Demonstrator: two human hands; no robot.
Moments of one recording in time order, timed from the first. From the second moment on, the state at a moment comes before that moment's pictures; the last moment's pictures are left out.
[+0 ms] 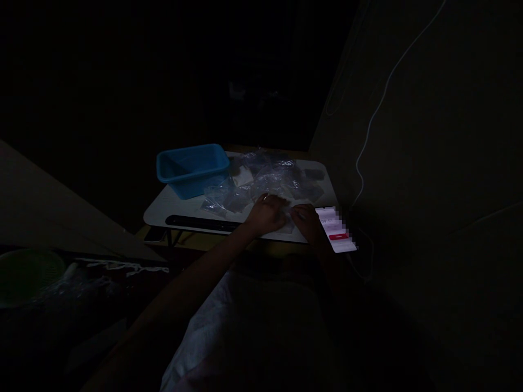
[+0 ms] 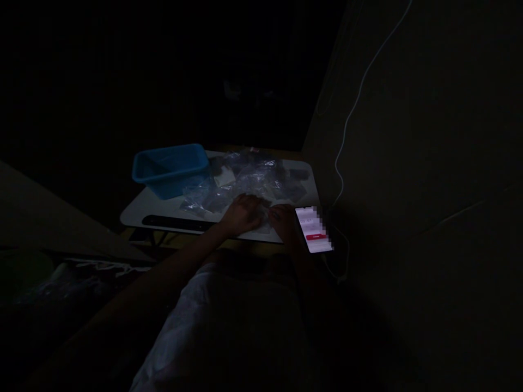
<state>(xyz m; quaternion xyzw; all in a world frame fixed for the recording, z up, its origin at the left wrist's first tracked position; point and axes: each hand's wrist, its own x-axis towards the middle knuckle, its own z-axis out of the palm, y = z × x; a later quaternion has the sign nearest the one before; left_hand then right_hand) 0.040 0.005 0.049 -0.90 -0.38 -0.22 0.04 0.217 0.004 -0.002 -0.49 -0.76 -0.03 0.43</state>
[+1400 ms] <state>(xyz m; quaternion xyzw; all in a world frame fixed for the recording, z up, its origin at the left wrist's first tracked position) -0.004 0.026 0.042 -0.91 -0.37 -0.11 0.14 0.218 -0.008 0.004 -0.47 -0.79 0.01 0.39</state>
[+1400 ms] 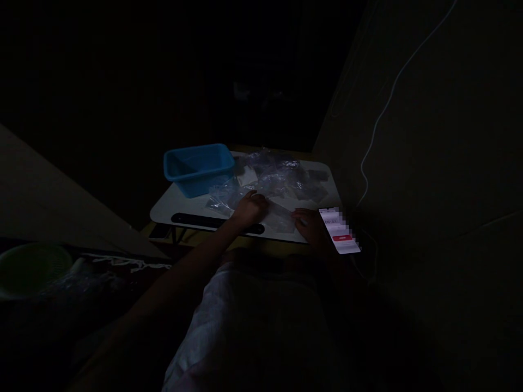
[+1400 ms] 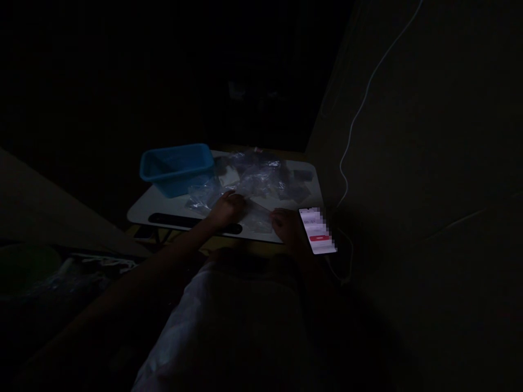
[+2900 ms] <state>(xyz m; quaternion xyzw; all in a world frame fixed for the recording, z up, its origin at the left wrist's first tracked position) -0.001 -0.027 0.023 -0.95 -0.30 -0.12 0.05 0.200 -0.036 -0.009 -0.55 -0.82 -0.06 0.17</state>
